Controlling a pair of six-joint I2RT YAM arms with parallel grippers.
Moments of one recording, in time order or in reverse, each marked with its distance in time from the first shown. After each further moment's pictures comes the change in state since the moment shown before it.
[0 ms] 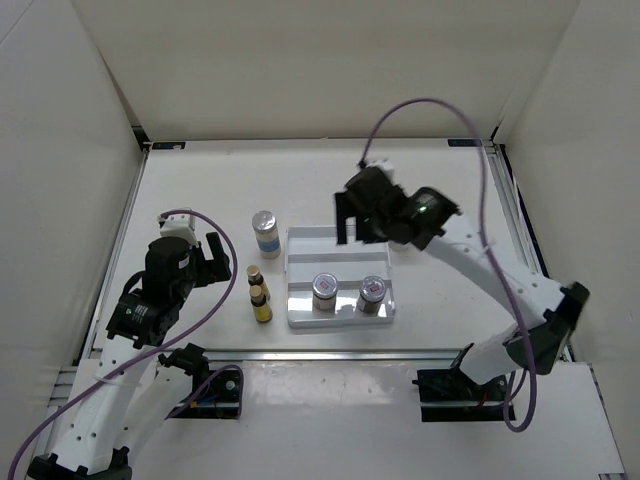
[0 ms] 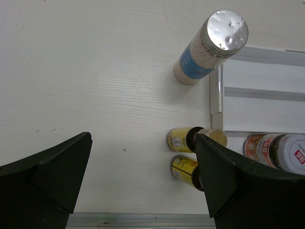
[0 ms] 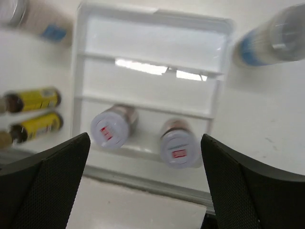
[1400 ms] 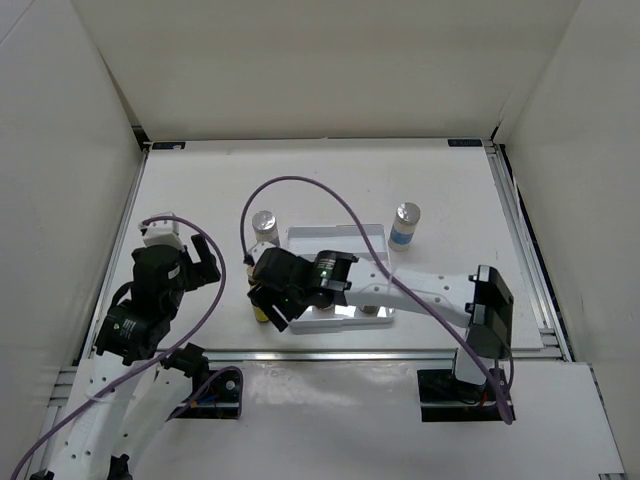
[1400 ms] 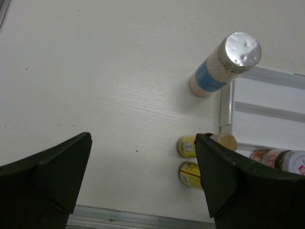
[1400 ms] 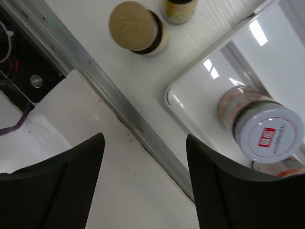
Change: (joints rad) left arm 0.000 -0.067 0.030 -0.061 -0.110 -0.032; right arm 0.355 0.230 -0.025 0.214 -0.220 -0.222
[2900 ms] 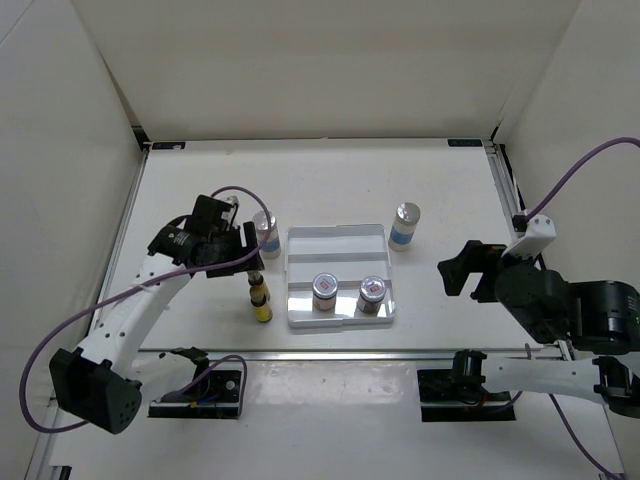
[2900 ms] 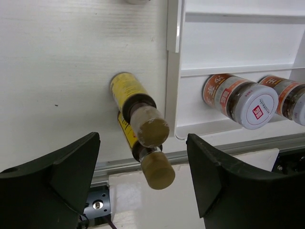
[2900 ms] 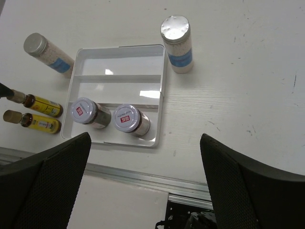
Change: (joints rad) left arm -0.040 0.543 0.180 -0.124 0.424 -0.132; right arm 0.037 -1.018 -0.154 -0.580 0.763 0.504
